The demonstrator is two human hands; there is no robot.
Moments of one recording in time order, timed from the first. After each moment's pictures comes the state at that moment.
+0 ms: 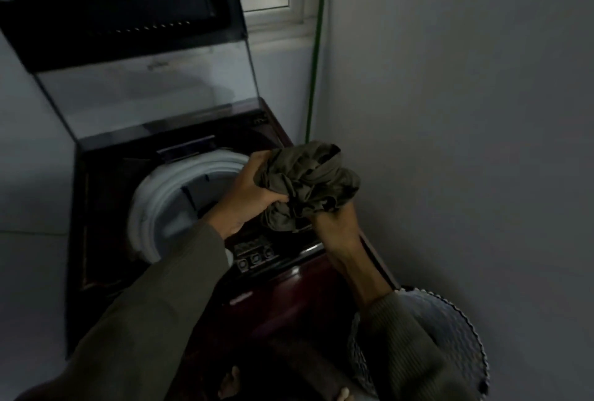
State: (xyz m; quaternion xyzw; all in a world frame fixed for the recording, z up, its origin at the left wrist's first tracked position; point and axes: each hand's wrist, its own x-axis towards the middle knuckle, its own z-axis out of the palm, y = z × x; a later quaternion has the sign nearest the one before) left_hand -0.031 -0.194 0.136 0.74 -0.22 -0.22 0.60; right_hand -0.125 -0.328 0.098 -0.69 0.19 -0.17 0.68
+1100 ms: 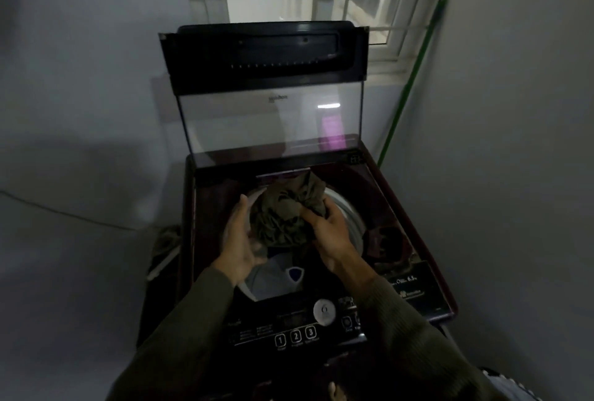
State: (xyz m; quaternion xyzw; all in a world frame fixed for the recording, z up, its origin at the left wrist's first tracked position) left_hand 0.073 -0.013 0.066 0.52 0.19 -0.27 0.79; right_hand 0.051 -0.176 0.065 -0.61 0.15 -0.04 0.78
